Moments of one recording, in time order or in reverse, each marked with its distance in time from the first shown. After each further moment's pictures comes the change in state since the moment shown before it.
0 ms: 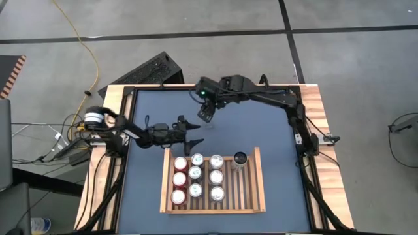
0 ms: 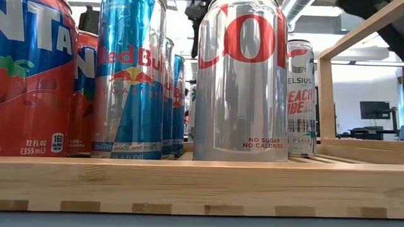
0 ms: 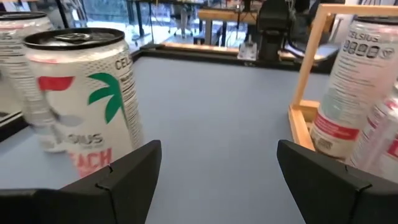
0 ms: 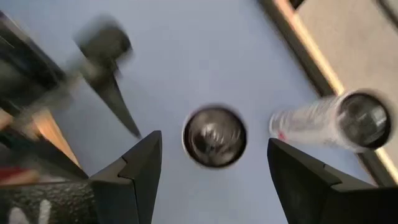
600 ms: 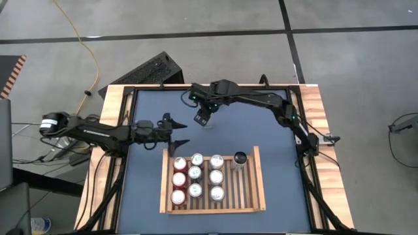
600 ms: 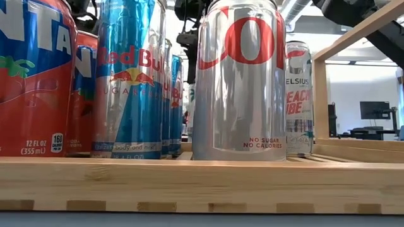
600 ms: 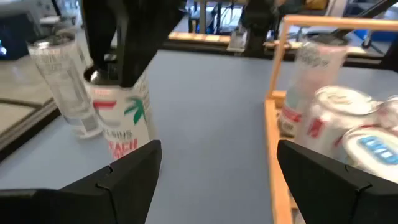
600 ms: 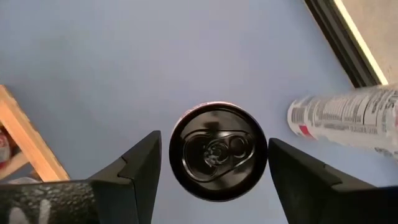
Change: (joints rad) left arm -0.062 -0.646 -0.026 -0.741 -0.029 -0.005; right arm -0.042 0.134 -0.002 0.006 -0.057 0.002
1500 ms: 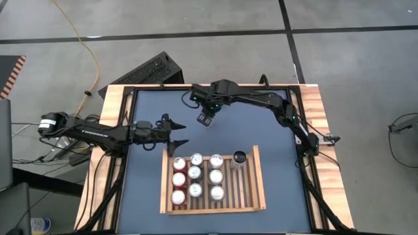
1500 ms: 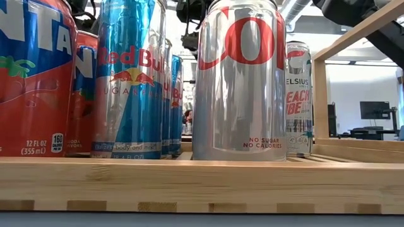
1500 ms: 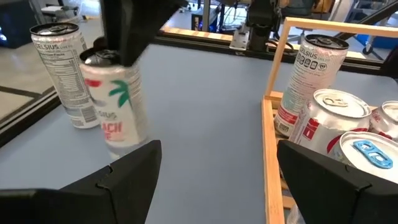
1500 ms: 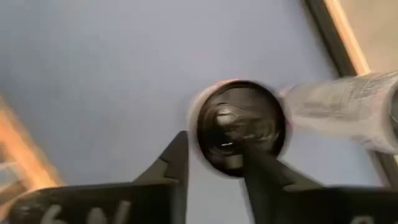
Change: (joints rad) left arm -0.020 -0.033 -0.001 -0.042 -0.027 -0.046; right arm -0.002 0.003 0.001 -0.058 0.039 -0.036
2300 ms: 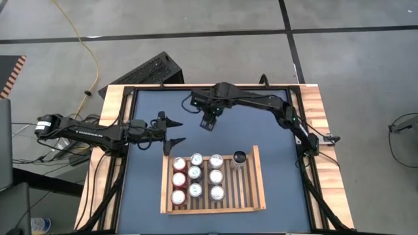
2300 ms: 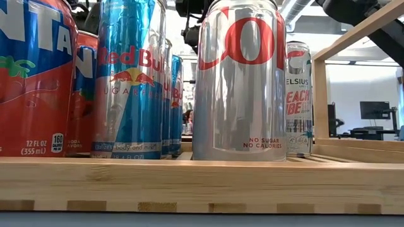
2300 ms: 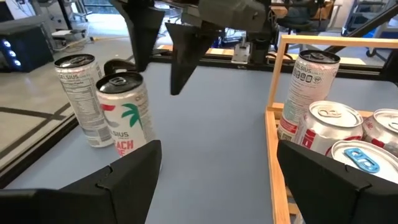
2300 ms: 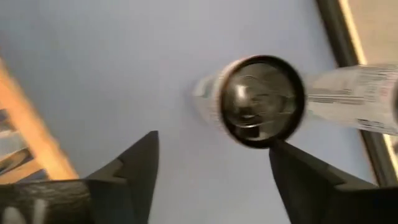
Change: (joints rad) left arm -0.001 -0.115 -0.001 -0.053 -0.025 0.072; right arm 0.037 -0.008 0.020 -0.090 -0.014 -0.051
